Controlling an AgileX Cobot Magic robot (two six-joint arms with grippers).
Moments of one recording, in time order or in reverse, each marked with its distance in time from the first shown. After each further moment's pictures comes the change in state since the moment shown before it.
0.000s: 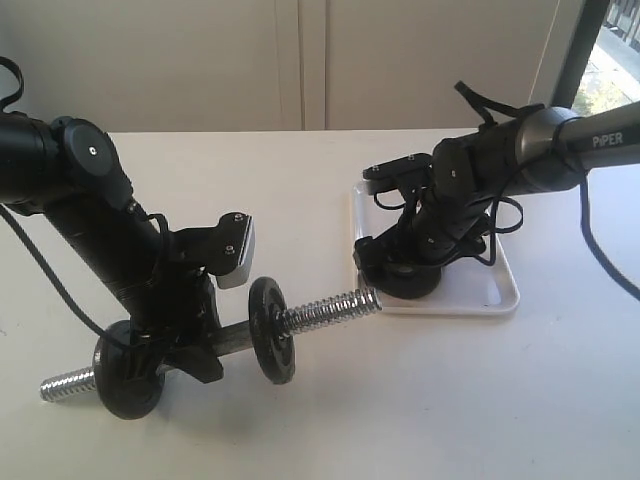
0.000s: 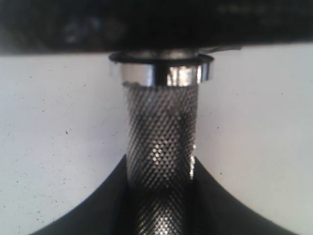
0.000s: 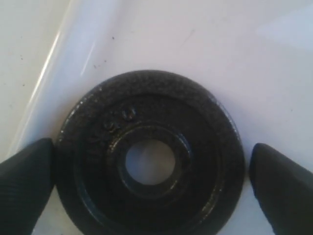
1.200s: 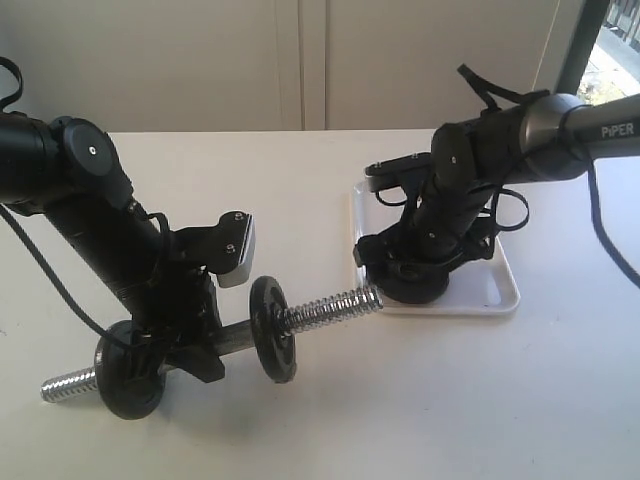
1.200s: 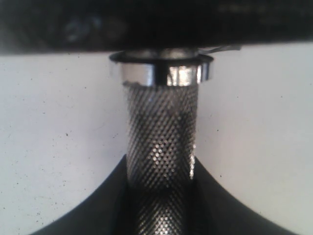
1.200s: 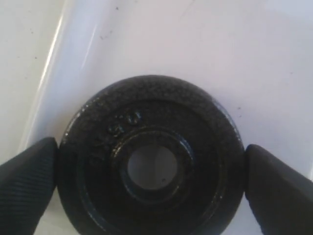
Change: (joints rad) left arm 0.000 0.000 0.000 -0.009 0.000 0.000; right arm 0.004 -0.040 -0.029 0.003 0.136 0.050
